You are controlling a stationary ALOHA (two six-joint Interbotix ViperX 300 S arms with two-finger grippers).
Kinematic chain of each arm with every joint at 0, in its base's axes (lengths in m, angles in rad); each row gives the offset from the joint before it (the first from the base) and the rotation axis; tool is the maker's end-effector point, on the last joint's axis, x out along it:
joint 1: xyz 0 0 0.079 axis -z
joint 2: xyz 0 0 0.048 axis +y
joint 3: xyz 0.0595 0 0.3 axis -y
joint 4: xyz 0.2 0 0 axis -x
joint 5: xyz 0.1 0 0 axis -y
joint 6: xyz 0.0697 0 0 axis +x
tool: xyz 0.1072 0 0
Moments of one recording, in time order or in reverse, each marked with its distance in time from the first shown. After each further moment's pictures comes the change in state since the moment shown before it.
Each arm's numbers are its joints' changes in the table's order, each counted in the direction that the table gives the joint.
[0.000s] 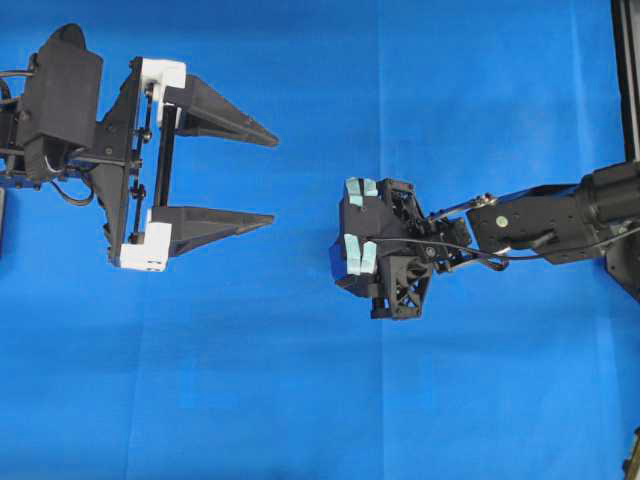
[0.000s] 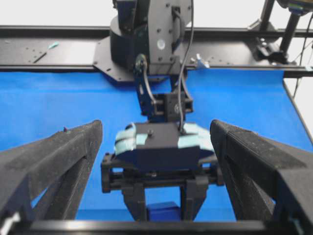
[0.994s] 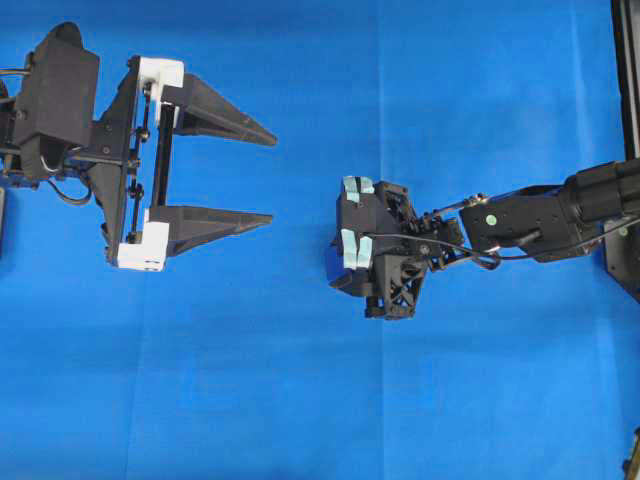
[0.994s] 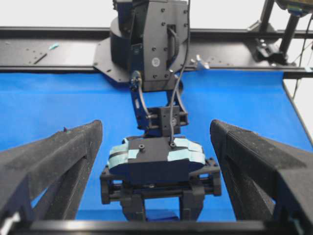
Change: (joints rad) left arm -0.002 -0.006 -0.002 0.000 -0.005 0.000; right arm 0.020 0.051 -0.005 -0.026 0.094 0.000
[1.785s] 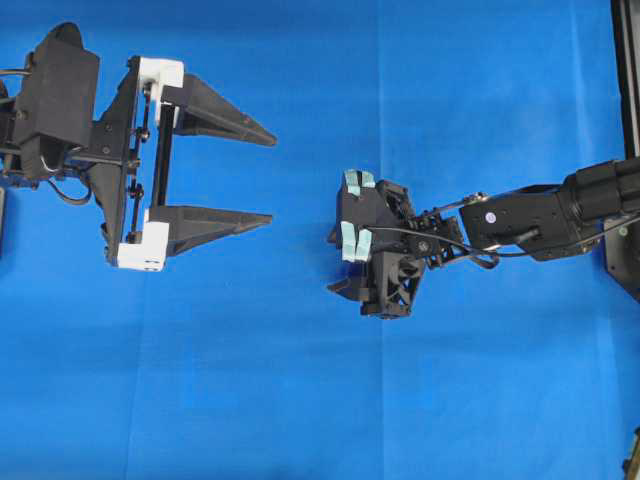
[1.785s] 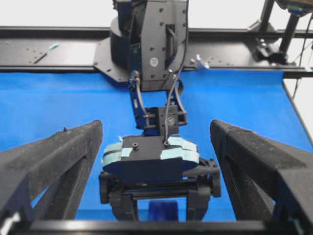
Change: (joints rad) left arm 0.000 0.000 0.000 0.000 0.000 0.000; right arm 0.003 0.000 0.000 -0.038 0.015 0.002
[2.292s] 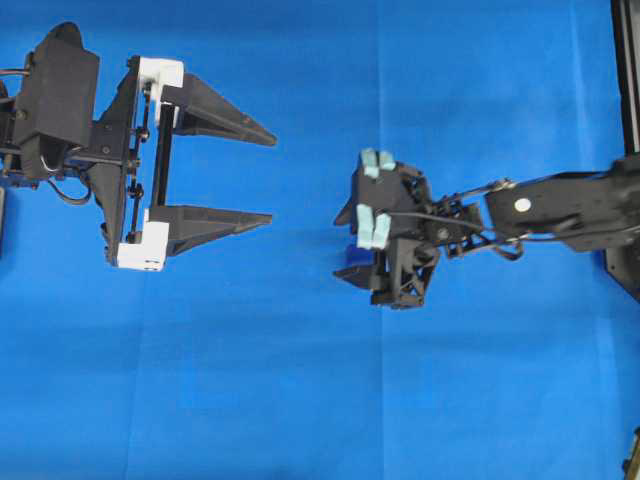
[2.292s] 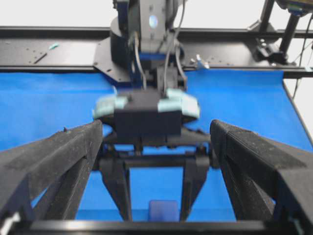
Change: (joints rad) left arm 0.000 -0.002 0.000 0.002 0.000 0.000; right arm 0.000 -0.190 -0.005 0.002 -0.163 -0.006
